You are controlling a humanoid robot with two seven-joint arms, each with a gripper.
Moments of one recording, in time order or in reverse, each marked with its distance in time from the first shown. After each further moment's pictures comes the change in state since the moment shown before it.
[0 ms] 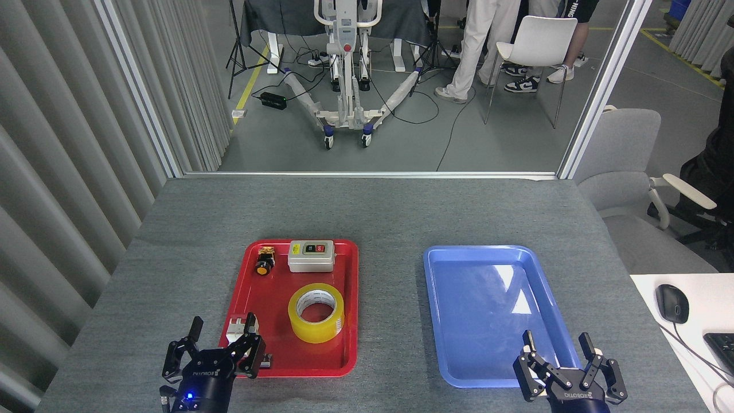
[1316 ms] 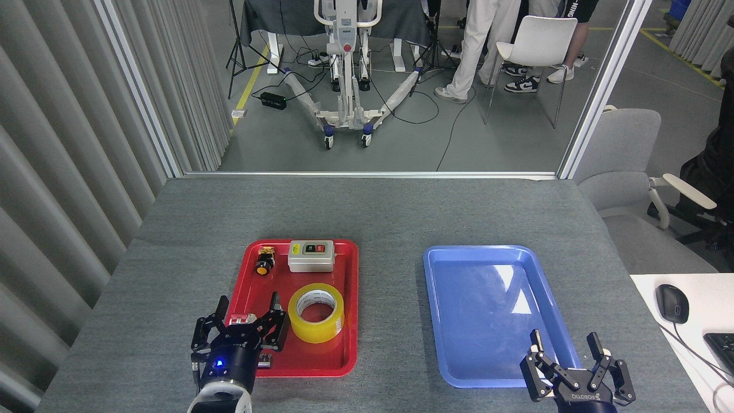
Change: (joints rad) left arm -0.131 -0.007 -0.131 0.046 0.021 0.152 -0.148; right arm 0.007 0.002 -0.027 0.000 -0.003 -0.018 -0.043
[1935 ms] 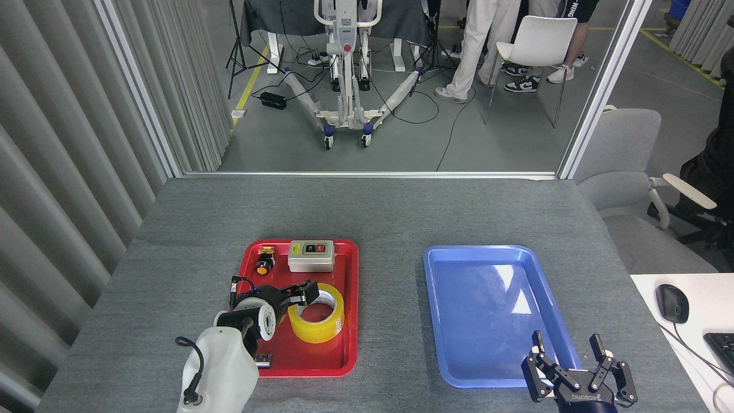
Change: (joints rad) left arm -0.371 0.008 -0.084 0.283 0.143 0.121 -0.713; right arm -0.001 0.002 0.001 0.002 0.036 0.035 0.011
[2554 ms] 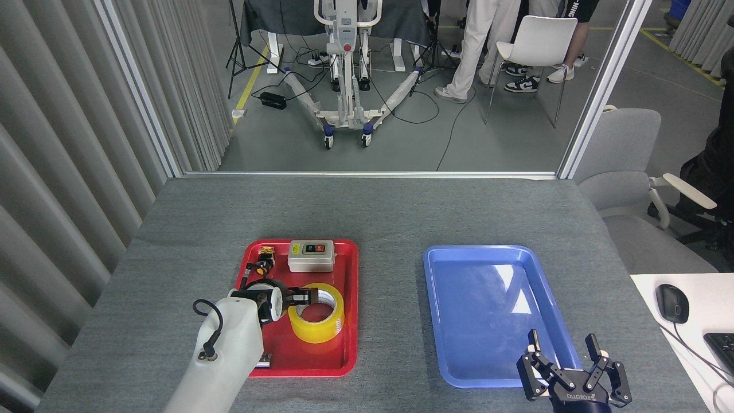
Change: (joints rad) left arm -0.189 0.020 -0.116 0.343 -0.016 -0.007 -0.042; right arm -0.003 0.027 0.001 0.000 0.004 0.002 0.001
